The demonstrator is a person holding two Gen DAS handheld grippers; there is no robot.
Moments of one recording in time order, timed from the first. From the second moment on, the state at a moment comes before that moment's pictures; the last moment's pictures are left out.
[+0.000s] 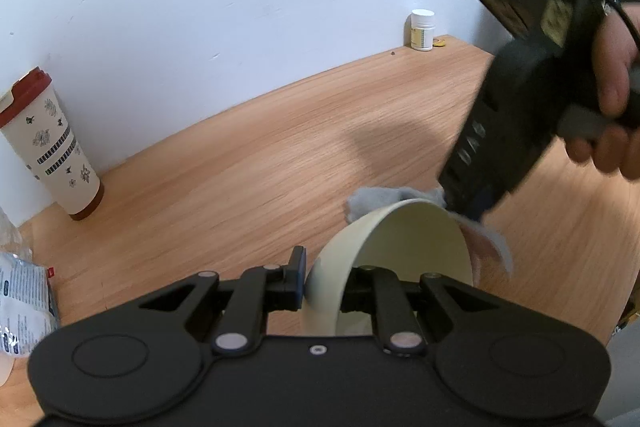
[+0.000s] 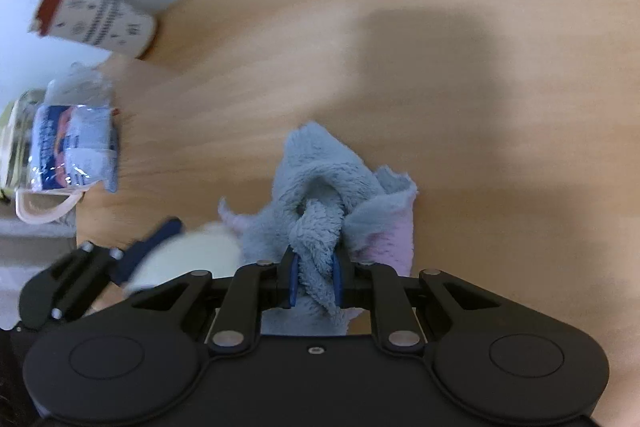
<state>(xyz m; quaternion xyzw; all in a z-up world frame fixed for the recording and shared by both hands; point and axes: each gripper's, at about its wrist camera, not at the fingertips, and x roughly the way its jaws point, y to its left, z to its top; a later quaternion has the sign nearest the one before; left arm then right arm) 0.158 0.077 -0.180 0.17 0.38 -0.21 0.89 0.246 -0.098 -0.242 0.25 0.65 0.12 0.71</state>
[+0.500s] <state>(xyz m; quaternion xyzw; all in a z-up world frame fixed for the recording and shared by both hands) 0.160 0.077 -0.181 0.18 0.38 -0.21 0.88 0.278 -0.053 -0.180 0.23 0.60 0.20 0.74</state>
